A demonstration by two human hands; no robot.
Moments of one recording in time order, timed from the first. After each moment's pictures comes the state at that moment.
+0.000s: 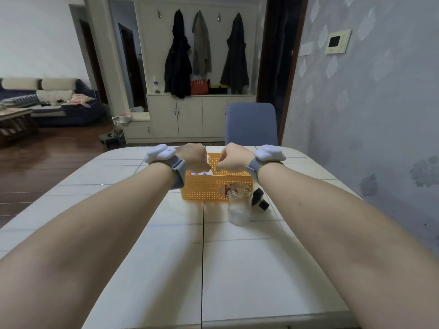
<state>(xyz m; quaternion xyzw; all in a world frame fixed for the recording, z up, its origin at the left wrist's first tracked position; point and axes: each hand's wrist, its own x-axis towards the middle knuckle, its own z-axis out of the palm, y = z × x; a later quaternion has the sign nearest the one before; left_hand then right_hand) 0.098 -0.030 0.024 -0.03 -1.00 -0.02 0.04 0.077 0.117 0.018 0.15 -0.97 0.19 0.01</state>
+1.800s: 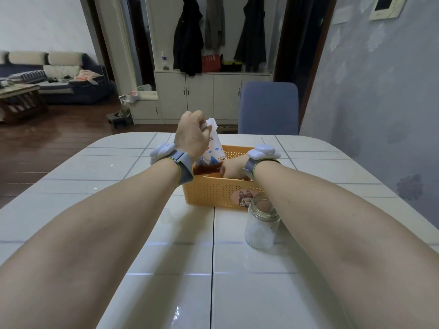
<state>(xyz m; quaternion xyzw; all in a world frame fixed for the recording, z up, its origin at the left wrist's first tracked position) -0.016 -0.061 -0.019 0.00 -0.89 -0.30 0.36 -0.025 0.054 -0.040 0.23 -0.96 -0.03 -0.17</state>
